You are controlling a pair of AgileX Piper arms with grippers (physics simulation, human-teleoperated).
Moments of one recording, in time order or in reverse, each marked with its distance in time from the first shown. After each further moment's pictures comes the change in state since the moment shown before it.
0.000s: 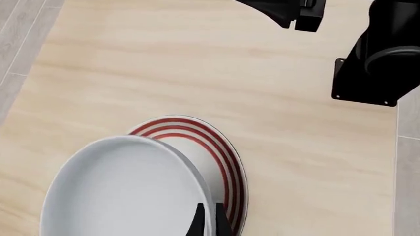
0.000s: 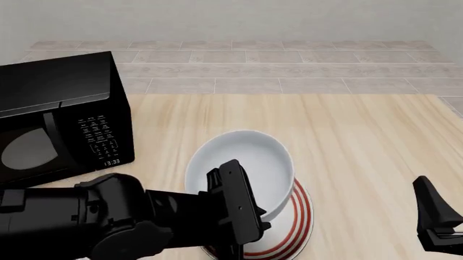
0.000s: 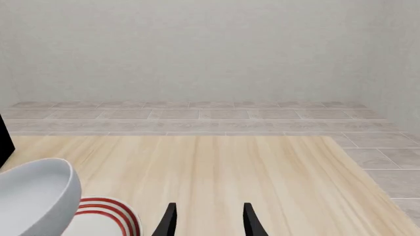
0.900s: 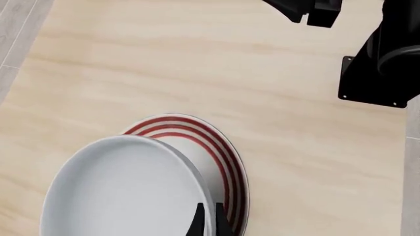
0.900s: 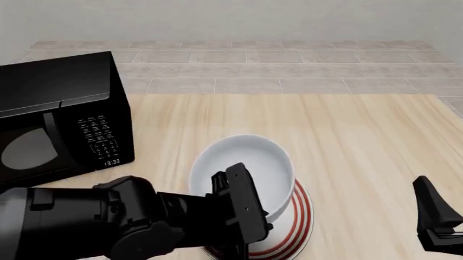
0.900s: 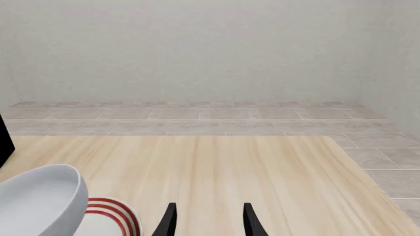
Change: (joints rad) left arm 0.006 0.057 -0.004 -0.035 -0.009; right arm 0.000 0.000 0.000 0.000 0.000
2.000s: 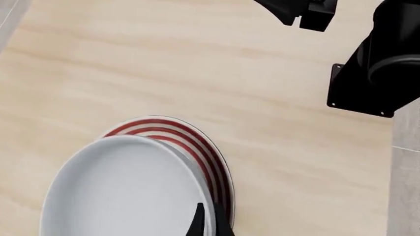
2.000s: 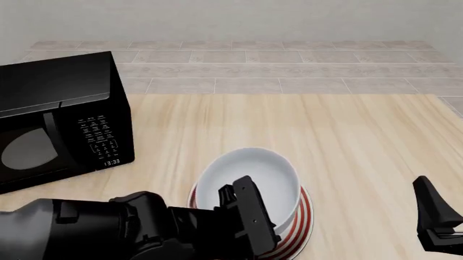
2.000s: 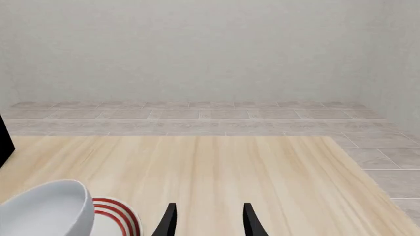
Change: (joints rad) left arm -0.043 0.056 0.023 -0.085 -0.073; right arm 0.000 0.000 0.000 0.000 0.000
